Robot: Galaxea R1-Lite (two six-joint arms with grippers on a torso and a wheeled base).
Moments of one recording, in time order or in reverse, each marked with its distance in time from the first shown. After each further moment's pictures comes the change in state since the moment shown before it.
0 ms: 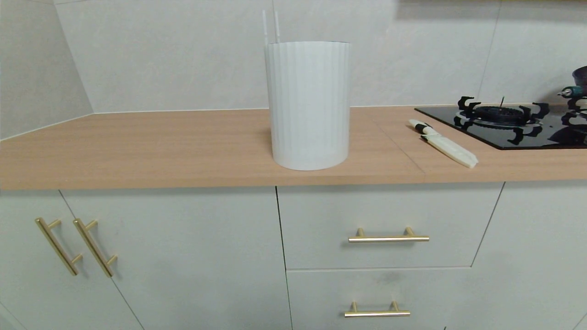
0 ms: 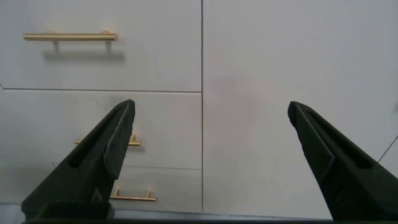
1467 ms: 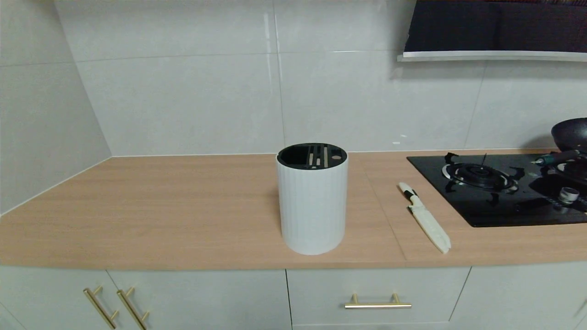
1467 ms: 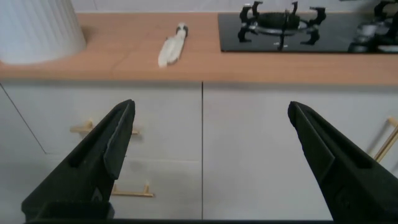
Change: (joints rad) left arm 0.000 0.000 0.000 0.000 0.000 0.000; right arm 0.000 0.000 0.000 0.000 0.000 0.000
